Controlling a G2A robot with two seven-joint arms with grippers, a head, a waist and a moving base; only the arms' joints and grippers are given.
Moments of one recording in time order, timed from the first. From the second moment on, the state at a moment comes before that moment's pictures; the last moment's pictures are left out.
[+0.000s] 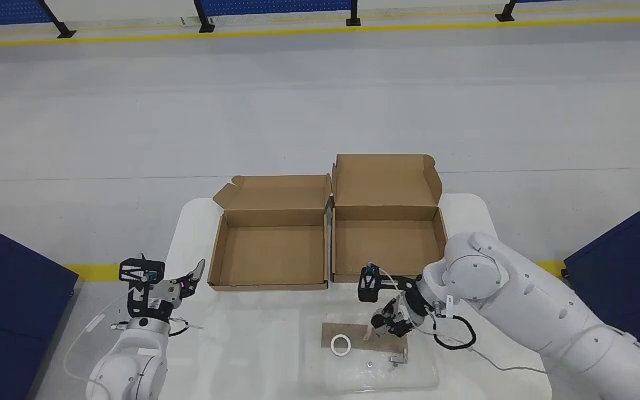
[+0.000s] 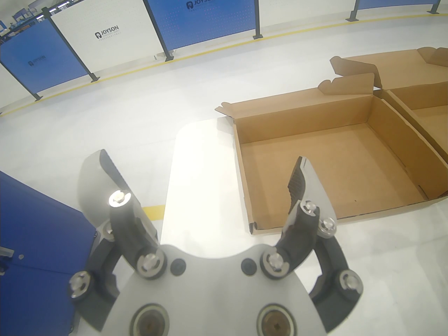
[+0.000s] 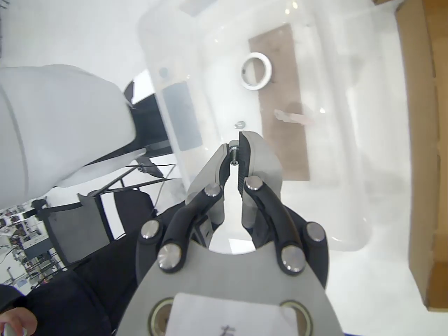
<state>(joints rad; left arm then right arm) 1.73 -1.15 -1.60 -1.80 1.33 0.00 0.00 -0.77 -0.76 0.60 -1.70 -0.03 -0.52 1.30</state>
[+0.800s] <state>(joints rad) 1.73 -1.15 -1.60 -1.80 1.33 0.00 0.00 -0.84 -0.67 0.70 -1.68 0.62 -0.63 1.20</state>
